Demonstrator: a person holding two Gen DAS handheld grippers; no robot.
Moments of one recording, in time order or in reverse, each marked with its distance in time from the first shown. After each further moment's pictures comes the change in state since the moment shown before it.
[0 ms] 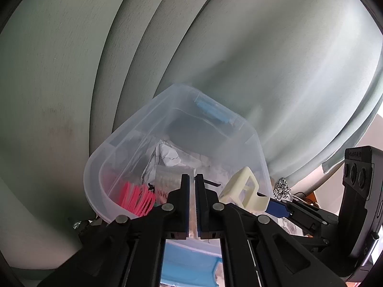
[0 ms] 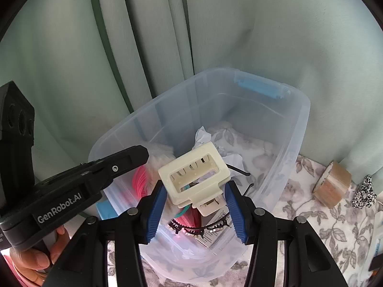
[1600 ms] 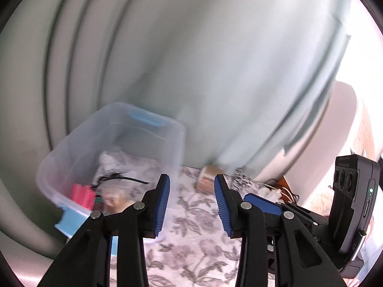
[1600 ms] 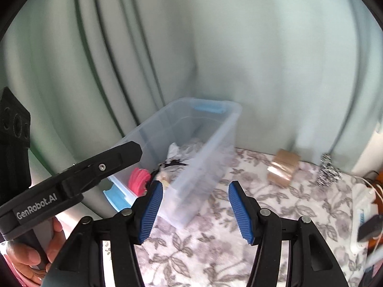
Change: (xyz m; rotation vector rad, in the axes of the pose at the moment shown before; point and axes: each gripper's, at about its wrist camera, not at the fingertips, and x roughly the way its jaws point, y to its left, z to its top) left arm -0.045 -0.141 -0.027 0.201 -0.026 -0.083; right arm -0.120 -0.076 -0.056 0.163 -0.182 -0.034
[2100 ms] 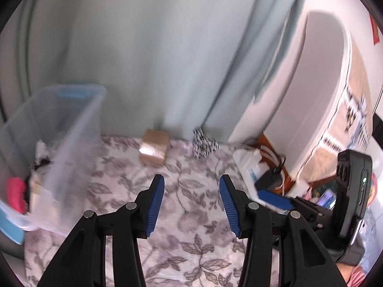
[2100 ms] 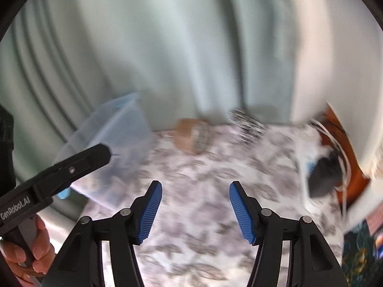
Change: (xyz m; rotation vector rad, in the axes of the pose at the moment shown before) left arm 0.098 -0.111 -0.049 0.166 0.195 -0.049; right arm -0.039 -0.163 -0.072 0.270 0.037 -0.173
